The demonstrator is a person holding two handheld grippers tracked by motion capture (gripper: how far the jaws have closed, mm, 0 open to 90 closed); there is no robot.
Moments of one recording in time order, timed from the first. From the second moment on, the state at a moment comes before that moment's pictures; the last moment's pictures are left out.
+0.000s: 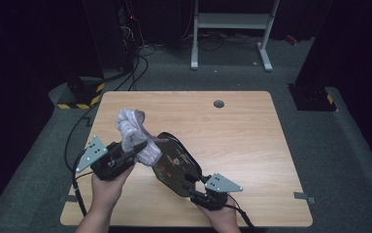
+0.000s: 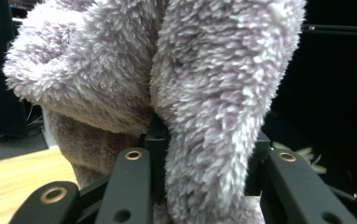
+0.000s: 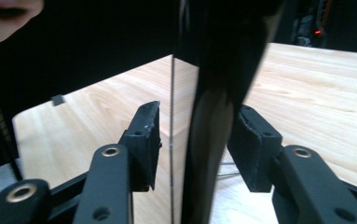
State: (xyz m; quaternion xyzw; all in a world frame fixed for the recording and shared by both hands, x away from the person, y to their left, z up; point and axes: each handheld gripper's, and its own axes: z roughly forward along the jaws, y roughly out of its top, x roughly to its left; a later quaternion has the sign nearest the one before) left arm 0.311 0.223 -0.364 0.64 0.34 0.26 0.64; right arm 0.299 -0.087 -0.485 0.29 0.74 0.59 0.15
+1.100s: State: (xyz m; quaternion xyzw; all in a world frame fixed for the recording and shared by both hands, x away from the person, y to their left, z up) left arm 0.363 0.184 -0.357 0.66 0.36 0.26 0.61; right arm 0.300 -0.083 -0.485 0.29 0.74 0.59 0.14
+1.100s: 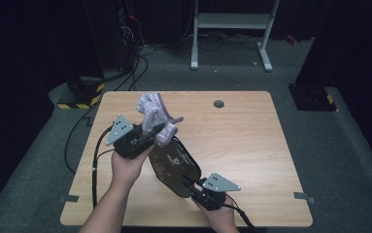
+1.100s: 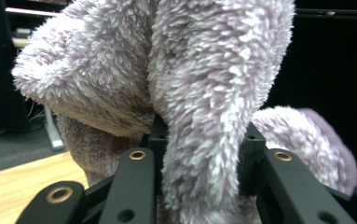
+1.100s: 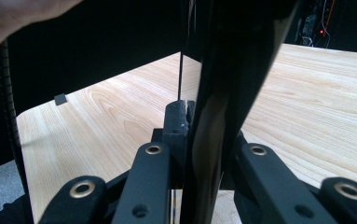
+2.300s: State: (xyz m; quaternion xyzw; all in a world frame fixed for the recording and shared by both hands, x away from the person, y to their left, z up) left arm 0.330 0.157 -0.345 0.67 0.29 0.25 0.63; right arm 0.299 -0.079 -0.484 0.29 0.75 0.58 0.15
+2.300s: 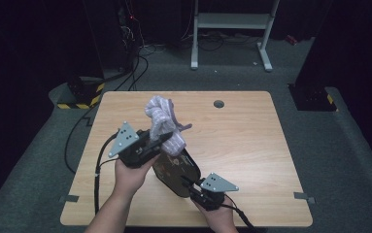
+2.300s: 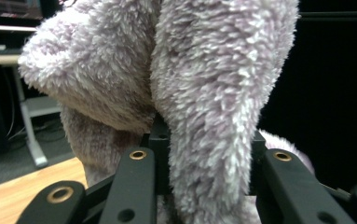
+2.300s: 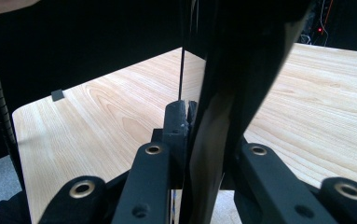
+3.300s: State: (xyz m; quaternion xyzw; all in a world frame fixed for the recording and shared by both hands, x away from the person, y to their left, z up) left arm 0.324 0.140 -0.341 0.69 0.27 0.27 0.61; right arm 0.299 -0.078 -0.484 0.28 0.75 0.58 0.15
